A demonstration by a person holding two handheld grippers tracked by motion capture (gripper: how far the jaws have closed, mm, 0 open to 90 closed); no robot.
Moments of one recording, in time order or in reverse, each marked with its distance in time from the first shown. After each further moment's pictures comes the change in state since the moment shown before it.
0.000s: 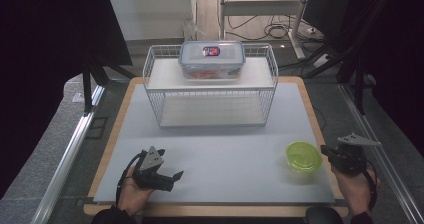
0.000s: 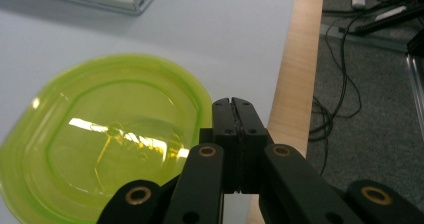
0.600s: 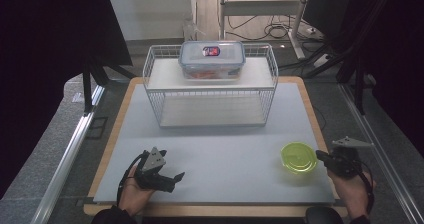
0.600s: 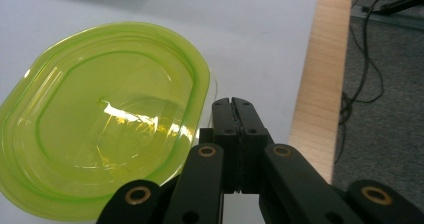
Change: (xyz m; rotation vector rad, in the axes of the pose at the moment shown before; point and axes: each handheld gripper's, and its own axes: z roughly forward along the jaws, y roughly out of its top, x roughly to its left) left arm -0.003 0.000 0.003 0.019 -0.009 0.018; right arm 0.007 -0.007 0.007 0.066 0.053 0.012
